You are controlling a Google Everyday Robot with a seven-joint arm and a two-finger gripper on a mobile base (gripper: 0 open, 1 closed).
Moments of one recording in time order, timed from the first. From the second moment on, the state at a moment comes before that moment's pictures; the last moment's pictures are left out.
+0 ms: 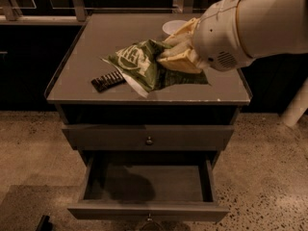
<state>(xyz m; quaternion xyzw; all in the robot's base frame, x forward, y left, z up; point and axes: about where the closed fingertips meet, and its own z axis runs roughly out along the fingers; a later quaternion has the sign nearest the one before) 0.474 -0.037 1.020 -0.58 0.66 0.09 0.47</state>
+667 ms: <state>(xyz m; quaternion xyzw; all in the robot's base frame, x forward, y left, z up) 0.528 -0.077 1.023 -0.52 0.69 0.02 0.49</state>
